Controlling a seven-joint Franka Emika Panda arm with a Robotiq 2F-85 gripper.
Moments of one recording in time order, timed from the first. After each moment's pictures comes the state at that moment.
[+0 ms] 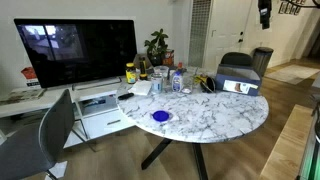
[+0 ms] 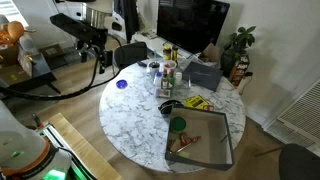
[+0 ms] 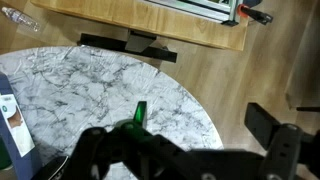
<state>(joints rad) 0.04 -0.52 -0.14 -2.36 0.08 1.53 -0.27</state>
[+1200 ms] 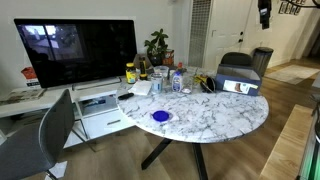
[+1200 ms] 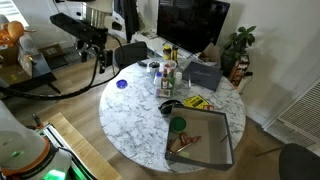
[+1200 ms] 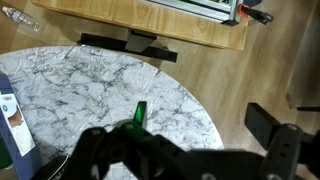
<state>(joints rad) 0.04 -0.52 -0.13 -2.36 0.08 1.54 -0.27</state>
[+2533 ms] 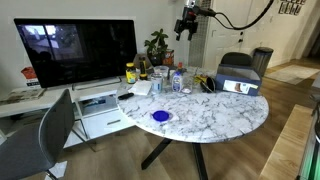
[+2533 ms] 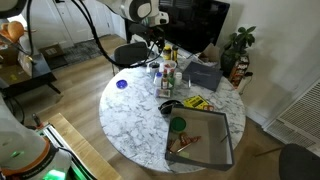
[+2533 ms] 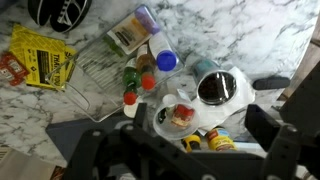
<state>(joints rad) 0.02 0.28 -0.05 -1.75 0.08 2.25 0.02</state>
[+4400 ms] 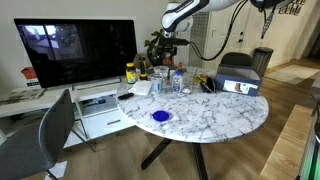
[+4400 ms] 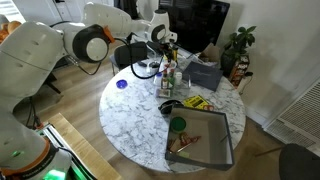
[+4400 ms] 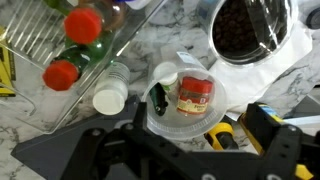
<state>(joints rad) 0.04 0.97 -0.04 -1.01 0.04 2.23 0.30</state>
